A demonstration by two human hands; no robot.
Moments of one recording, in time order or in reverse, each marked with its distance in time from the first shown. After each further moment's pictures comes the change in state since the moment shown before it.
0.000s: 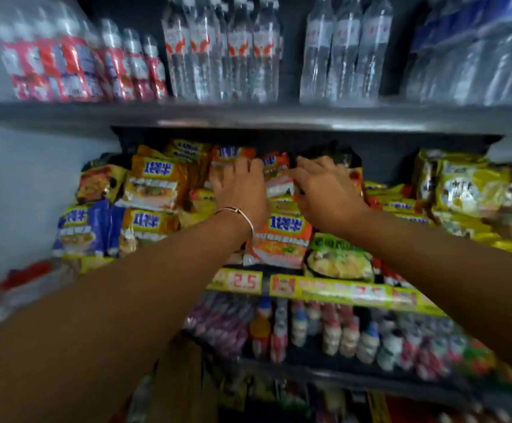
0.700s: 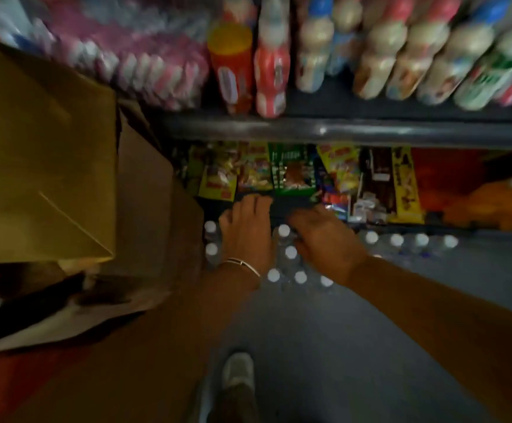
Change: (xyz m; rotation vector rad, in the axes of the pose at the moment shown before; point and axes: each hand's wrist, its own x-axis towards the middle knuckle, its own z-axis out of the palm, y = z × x) left_hand -0.396 -0.080 0.465 -0.149 -0.635 -0.123; right_hand -0.428 -0.089 0.460 0.462 -0.509 -0.044
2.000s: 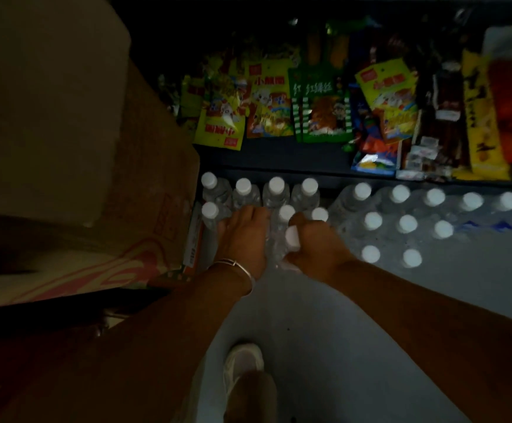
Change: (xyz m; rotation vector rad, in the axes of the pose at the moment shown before) left_hand -0.012 -0.112 0.154 0.027 -0.182 0.011; right_hand -0.013 -0.009 0.180 0.422 -0.418 0.500
